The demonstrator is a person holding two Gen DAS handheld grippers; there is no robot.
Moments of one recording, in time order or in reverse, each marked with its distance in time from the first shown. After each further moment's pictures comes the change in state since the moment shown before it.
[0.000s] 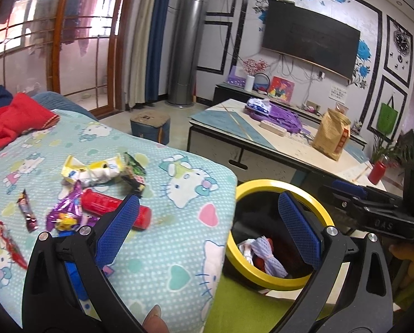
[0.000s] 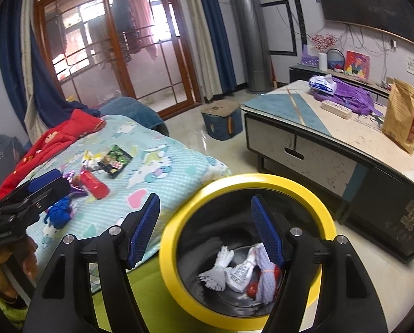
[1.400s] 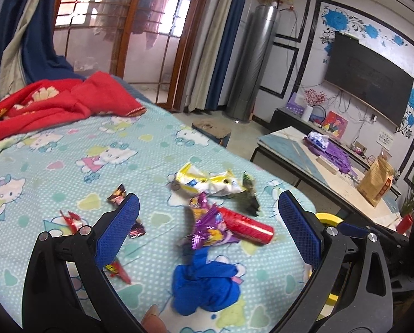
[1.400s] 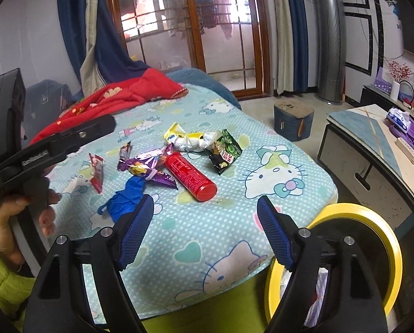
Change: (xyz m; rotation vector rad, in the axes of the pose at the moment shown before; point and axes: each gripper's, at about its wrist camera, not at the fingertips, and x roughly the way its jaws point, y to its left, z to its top) left arm -0.049 0.134 0.010 -0.234 -0.051 0.221; right arm 0.069 0.147 0.014 -0.267 0.119 0.244
